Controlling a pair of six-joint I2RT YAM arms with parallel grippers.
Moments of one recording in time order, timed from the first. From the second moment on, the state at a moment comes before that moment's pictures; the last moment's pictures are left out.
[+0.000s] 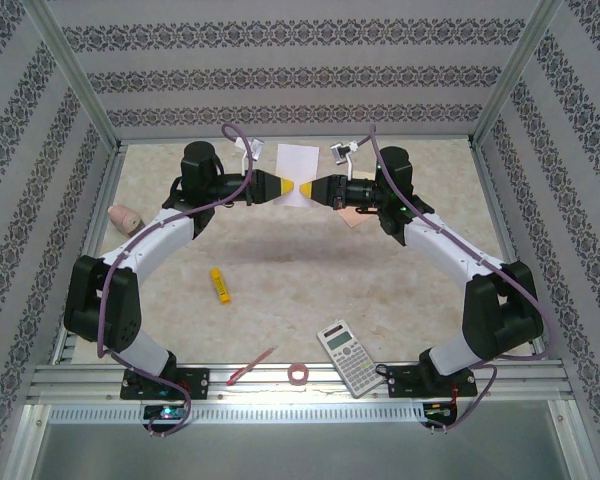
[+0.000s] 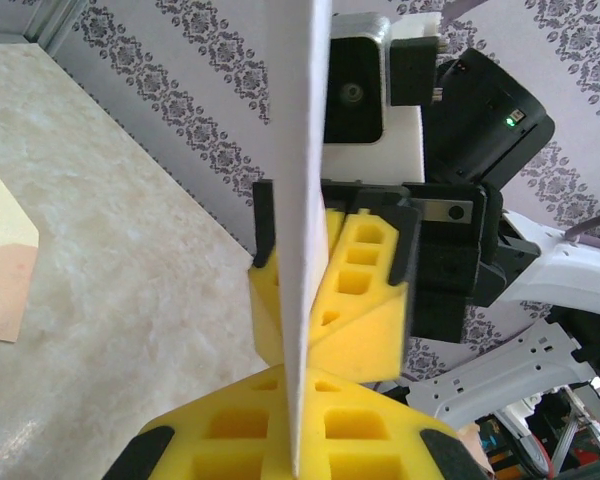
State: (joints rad) left arm -0.29 1.58 1.14 0.32 1.11 -0.66; right arm 0.36 1.51 1.07 0.28 -1.02 0.72
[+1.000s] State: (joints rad) left arm -0.12 1.46 1.27 -0.22 0.94 -0.27; right arm 0.40 1.73 1.11 0.13 -1.05 0.79
